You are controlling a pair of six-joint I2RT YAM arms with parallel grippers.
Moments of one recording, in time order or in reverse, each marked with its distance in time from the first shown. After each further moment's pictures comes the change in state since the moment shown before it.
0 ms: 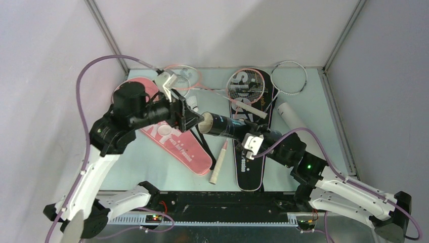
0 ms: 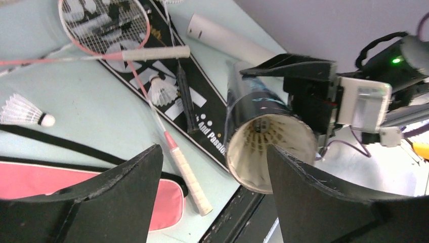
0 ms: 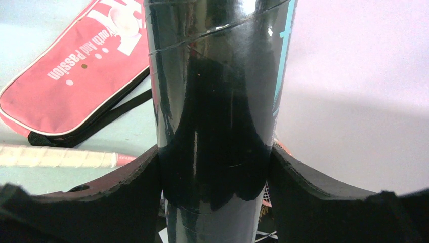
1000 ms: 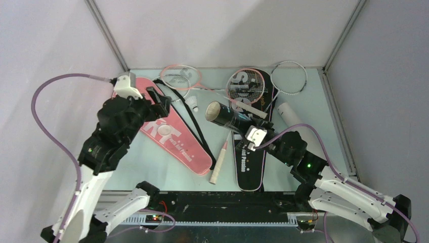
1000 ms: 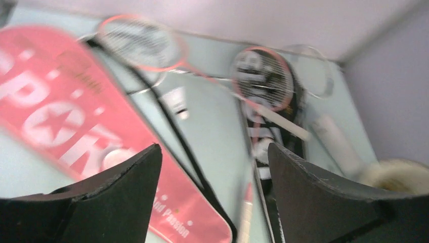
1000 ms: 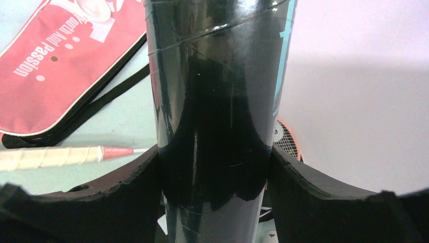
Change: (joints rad) left arm 0.051 -0.133 -0.126 0.085 -0.598 -0.151; right arm -0.063 -0.003 -0.018 0.010 0.054 0.067
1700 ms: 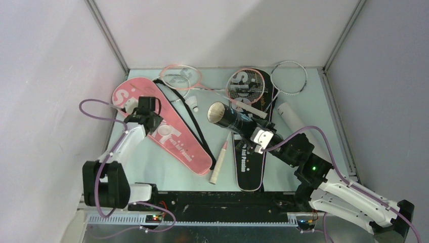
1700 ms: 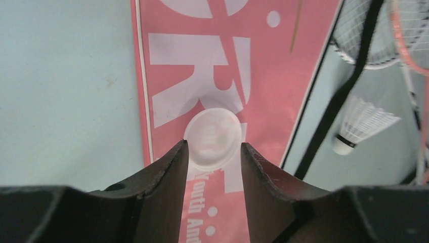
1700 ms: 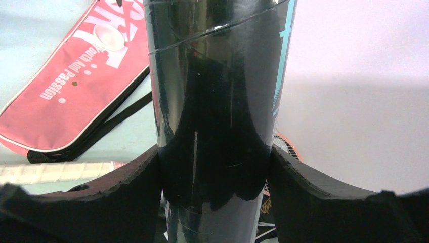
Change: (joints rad) left arm 0.458 0.396 -0.494 0.182 -0.170 -0.594; right arm -0.007 -0.066 -0.006 0.014 -0.064 0.039
